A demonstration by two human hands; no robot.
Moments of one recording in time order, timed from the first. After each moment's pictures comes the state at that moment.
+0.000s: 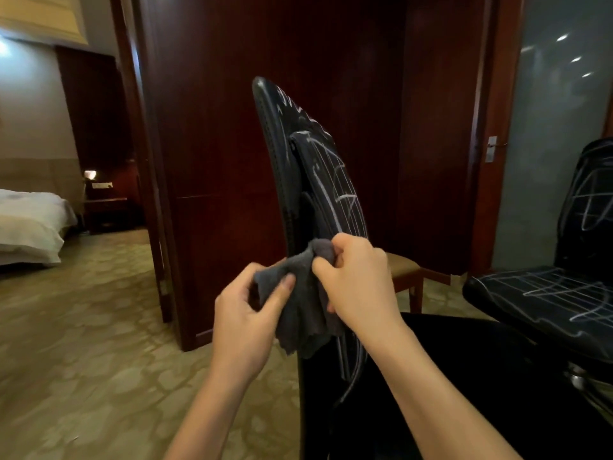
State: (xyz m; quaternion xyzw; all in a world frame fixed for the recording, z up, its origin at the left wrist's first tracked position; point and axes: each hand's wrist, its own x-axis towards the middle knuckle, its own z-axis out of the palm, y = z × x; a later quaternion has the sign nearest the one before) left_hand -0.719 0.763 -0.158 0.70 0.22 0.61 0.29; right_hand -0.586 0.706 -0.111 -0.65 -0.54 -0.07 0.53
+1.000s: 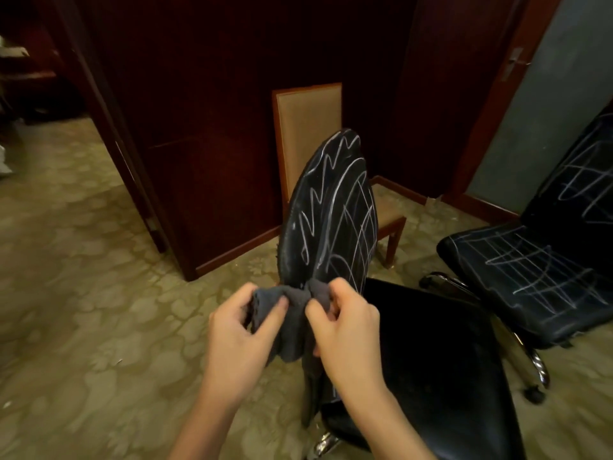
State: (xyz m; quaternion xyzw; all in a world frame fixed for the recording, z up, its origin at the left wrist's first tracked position) left_hand -0.748 0.819 0.065 0.68 0.36 0.45 0.45; right_hand -0.629 0.755 0.072 -0.72 -0.41 0.12 0.55
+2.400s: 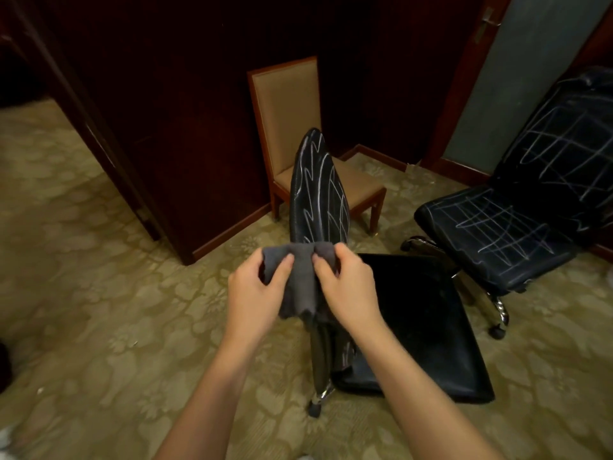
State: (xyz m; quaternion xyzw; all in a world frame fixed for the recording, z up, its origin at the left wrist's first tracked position) left_hand -0.741 0.824 0.133 0.69 0.39 0.40 0.47; right_hand -0.619 0.749 0.135 -0.78 -0.37 0.17 0.47
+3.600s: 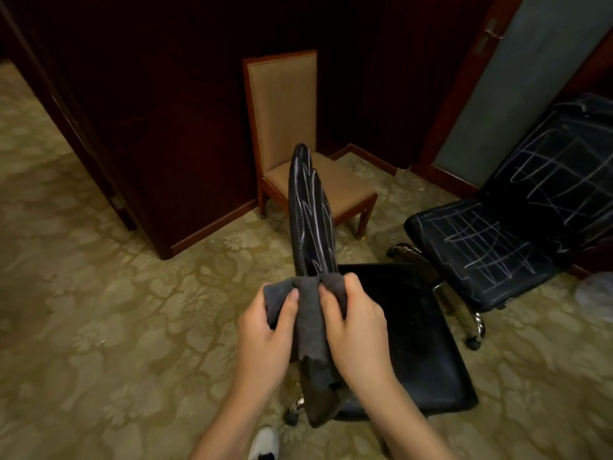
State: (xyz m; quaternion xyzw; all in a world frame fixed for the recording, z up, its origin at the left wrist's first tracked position) left_hand -0.721 0.817 0.121 0.60 0.38 0.41 0.57; right_hand -0.621 0.746 0.151 -0.80 -0.39 0.14 0.43
